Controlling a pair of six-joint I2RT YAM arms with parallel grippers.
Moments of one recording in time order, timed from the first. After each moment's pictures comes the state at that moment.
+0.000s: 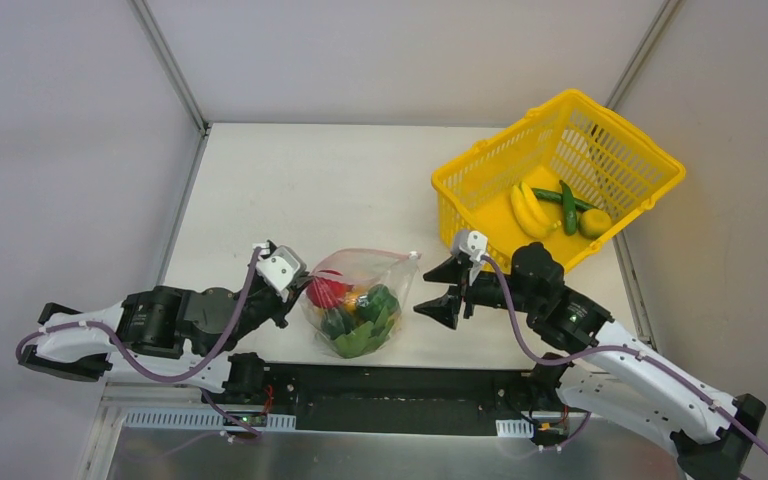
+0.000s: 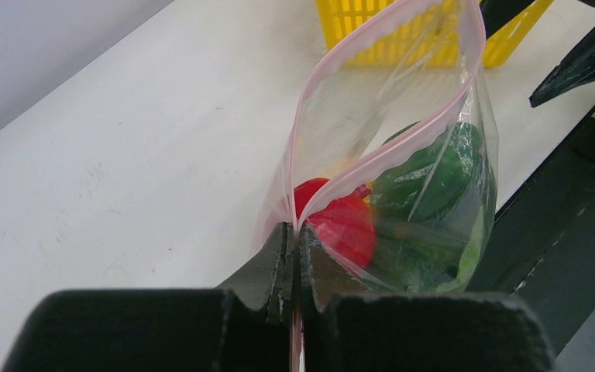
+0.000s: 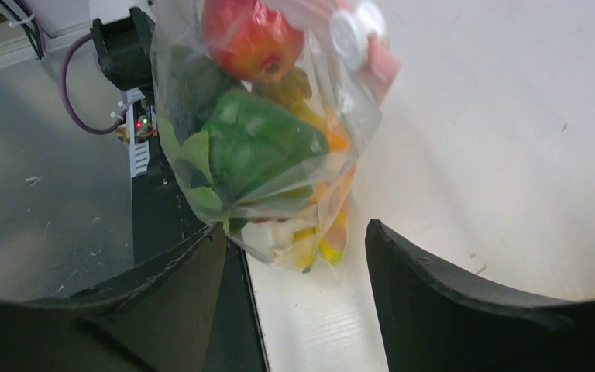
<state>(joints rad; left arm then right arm) -1.60 0.56 1.02 -0.83 -0.87 -0.11 0.87 0.70 0.66 -0.21 -0.46 0.04</state>
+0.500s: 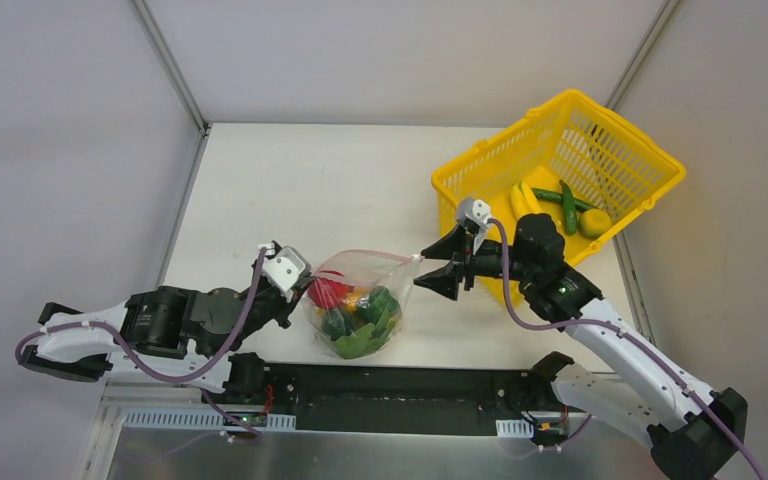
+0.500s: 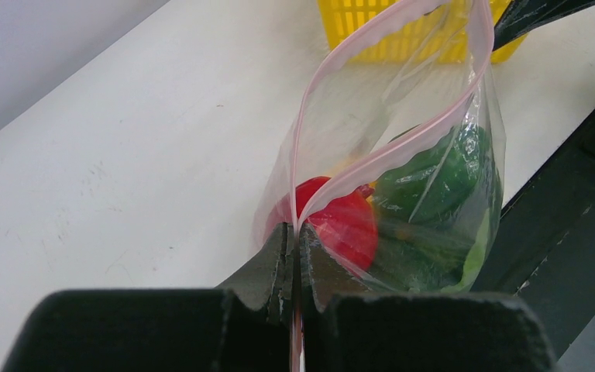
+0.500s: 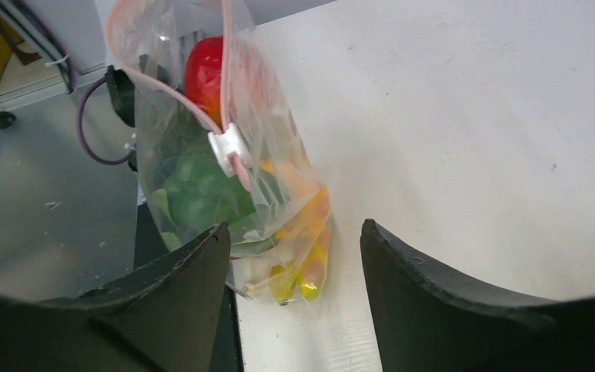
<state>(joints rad) -1.60 0.58 1.02 -0.82 -0.87 -0.11 0.67 0.85 0.72 -0.05 -0.70 0.06</state>
